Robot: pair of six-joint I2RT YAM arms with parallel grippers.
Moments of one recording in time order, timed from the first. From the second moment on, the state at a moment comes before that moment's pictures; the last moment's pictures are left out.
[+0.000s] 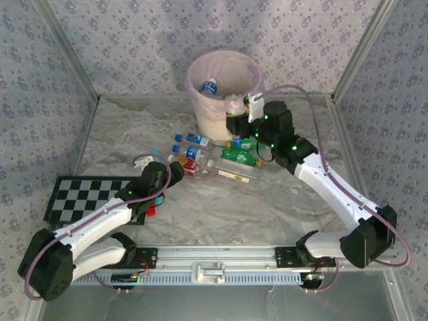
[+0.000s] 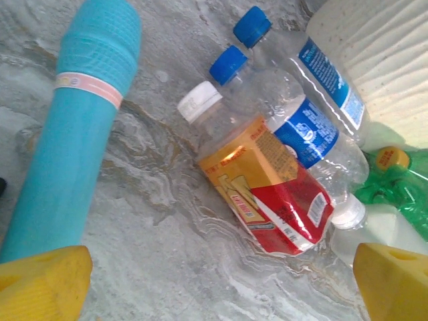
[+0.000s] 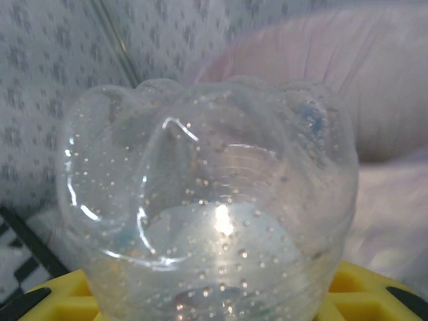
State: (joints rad) left arm -0.63 1.02 0.50 -0.16 -0.30 -0.98; right arm 0.54 1.30 1.25 -0.18 -0.13 0.19
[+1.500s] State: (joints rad) left arm -0.63 0.84 0.48 -0.27 -0.28 -0.97; right arm 0.49 2.19 2.35 -0.54 0.00 0.19
